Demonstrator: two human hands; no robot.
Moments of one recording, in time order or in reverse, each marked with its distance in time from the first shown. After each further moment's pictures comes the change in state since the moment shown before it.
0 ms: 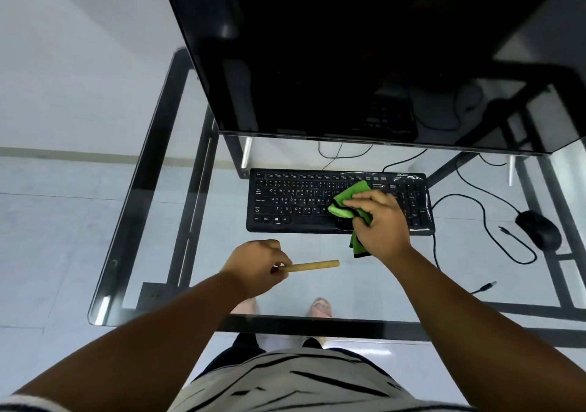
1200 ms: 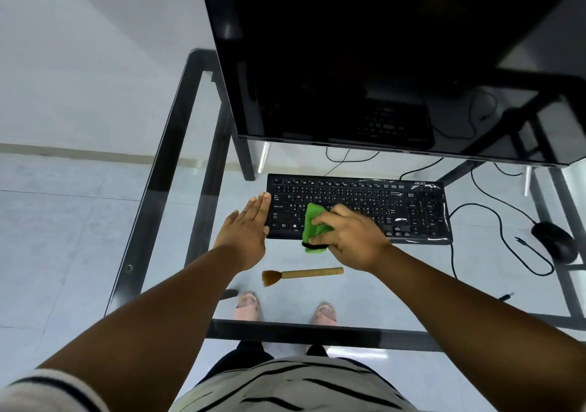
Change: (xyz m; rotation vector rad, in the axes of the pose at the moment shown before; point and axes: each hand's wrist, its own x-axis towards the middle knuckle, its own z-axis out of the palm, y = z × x) left_hand 0.018 -0.060 -0.031 0.091 0.032 -0.272; right_hand 0.017 -0.055 0.034 -0.302 -0.468 -0.539
